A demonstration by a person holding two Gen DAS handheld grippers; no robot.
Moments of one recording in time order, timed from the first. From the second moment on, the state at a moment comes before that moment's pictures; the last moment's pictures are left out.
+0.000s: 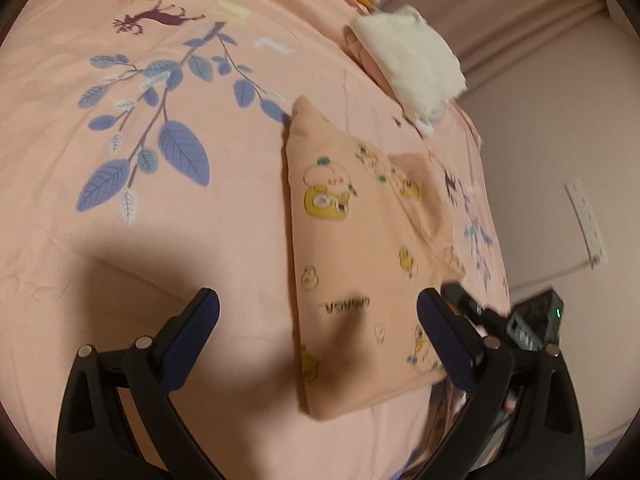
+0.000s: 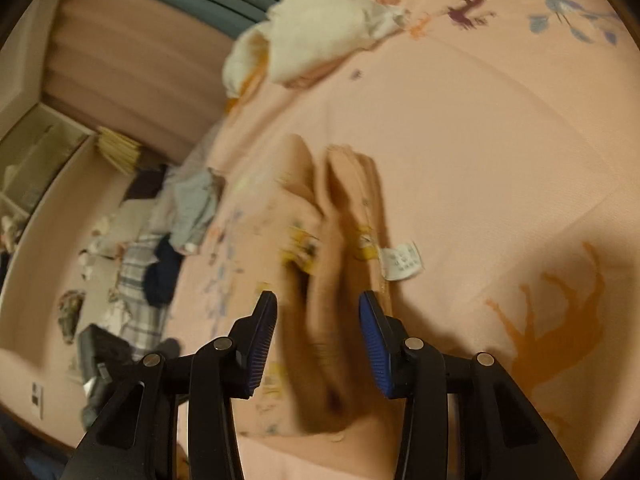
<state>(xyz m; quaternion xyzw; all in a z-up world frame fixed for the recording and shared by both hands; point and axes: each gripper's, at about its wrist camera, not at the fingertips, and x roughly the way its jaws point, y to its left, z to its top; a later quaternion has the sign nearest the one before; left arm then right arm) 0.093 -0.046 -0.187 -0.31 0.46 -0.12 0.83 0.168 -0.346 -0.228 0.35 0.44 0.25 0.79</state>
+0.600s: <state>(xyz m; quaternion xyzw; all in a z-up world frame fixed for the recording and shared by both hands) 0.081 -0.049 -0.195 -0.30 0.46 -0.12 0.83 0.144 -0.362 -0.270 0.50 0.39 0.28 0.72</state>
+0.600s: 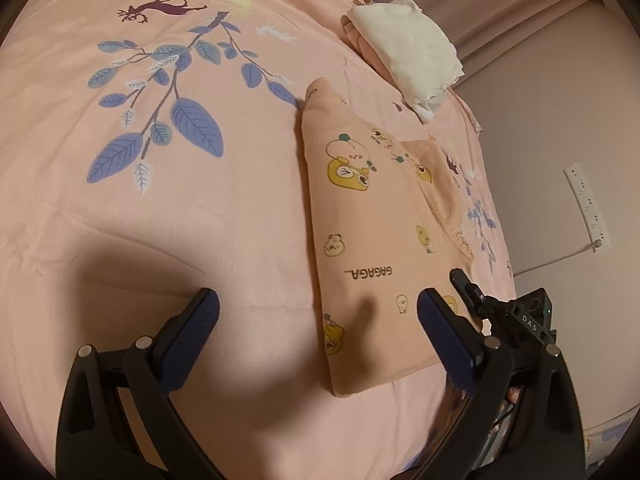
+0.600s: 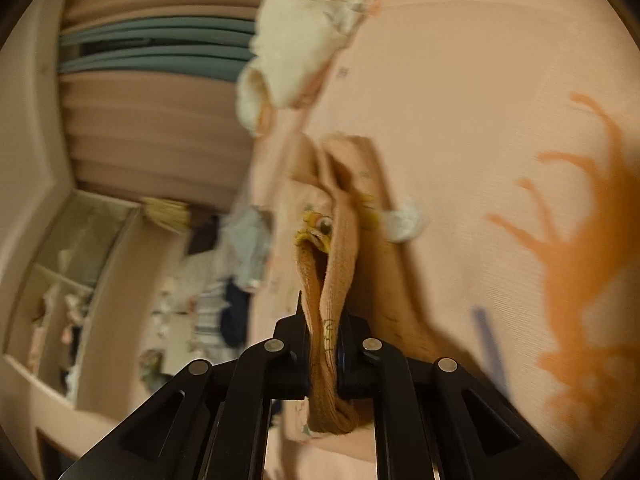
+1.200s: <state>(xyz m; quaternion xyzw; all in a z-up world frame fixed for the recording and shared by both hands) 0.085 -0.066 -0.199 -0.27 0.47 -0.13 0.83 0.117 -0.365 -0.253 0.42 0.41 0.27 0.76</state>
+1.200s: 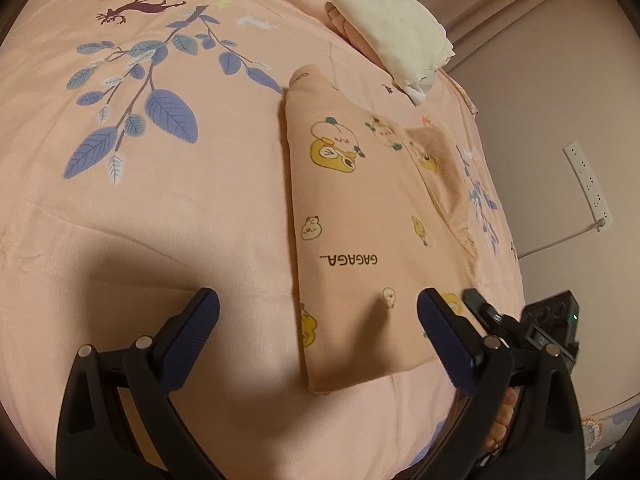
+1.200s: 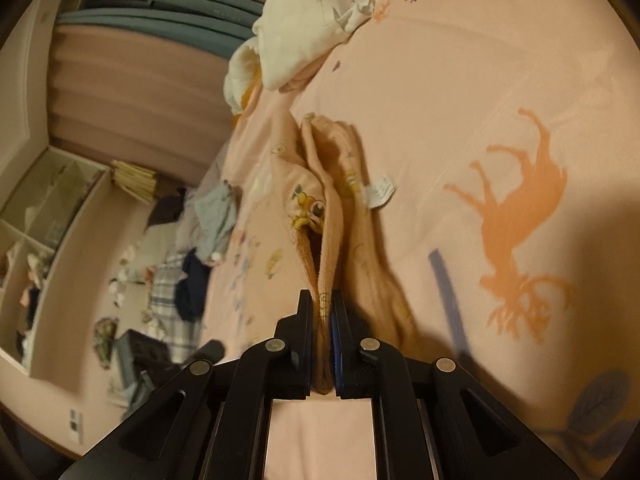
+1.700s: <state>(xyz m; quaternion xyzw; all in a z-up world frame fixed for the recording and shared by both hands) 0.084 -0.072 -0.200 -0.26 0.47 -0.13 0.83 0.109 -0.375 -0.242 0.30 0.44 0.19 0.83</state>
